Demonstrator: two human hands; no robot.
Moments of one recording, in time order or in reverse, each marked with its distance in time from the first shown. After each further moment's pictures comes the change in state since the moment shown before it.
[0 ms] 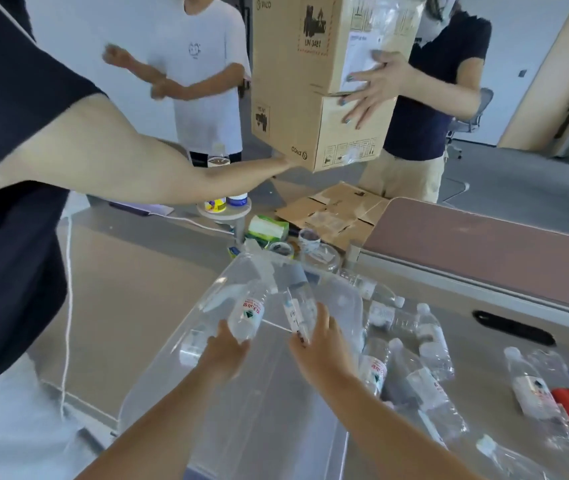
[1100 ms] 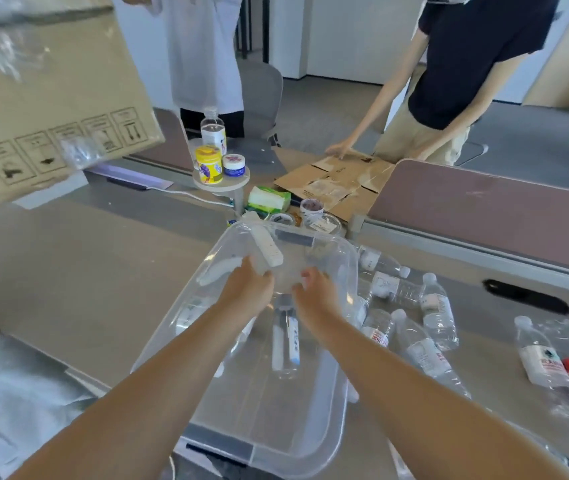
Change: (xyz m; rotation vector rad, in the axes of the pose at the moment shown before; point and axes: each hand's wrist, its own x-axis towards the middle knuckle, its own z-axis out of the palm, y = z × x) left_hand -0.023 0.086 -0.016 -0.025 0.076 0.177; right_hand 0.052 -0.001 0.005 0.203 -0.041 0.060
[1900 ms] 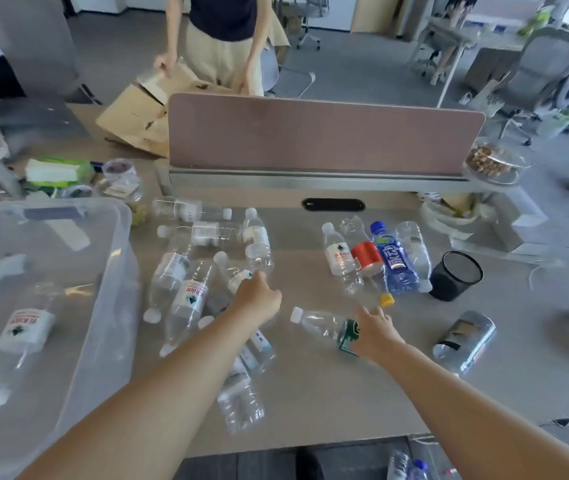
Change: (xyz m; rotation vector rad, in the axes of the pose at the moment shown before) left_hand -0.110 0.146 0.293 0.246 -0.477 0.214; right_hand -0.138 0.345 -0.233 -0.475 -0.122 0.593
